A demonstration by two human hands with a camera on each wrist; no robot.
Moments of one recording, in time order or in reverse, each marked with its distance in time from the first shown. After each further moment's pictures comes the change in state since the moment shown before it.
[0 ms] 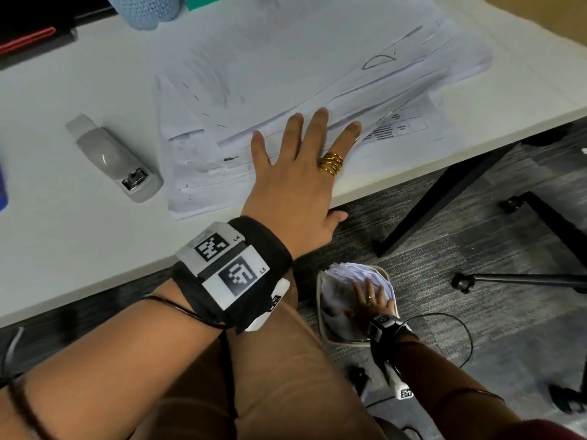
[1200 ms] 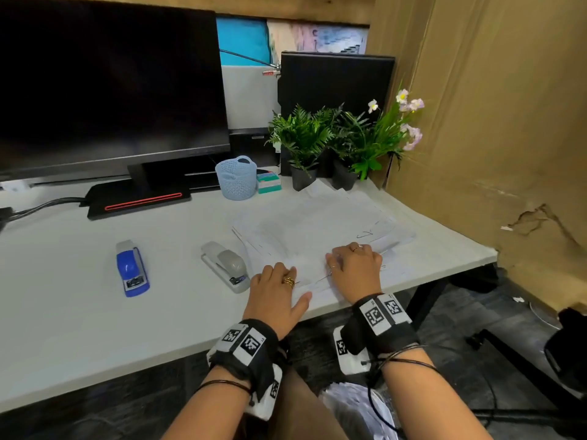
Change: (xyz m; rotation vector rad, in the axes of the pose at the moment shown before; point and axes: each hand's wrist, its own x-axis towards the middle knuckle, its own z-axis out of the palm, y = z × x) left_hand -0.066 -0.079 -0.006 -0.168 0.130 -0.138; right_hand -0.186 -0.128 -0.314 0.164 1.064 -0.149
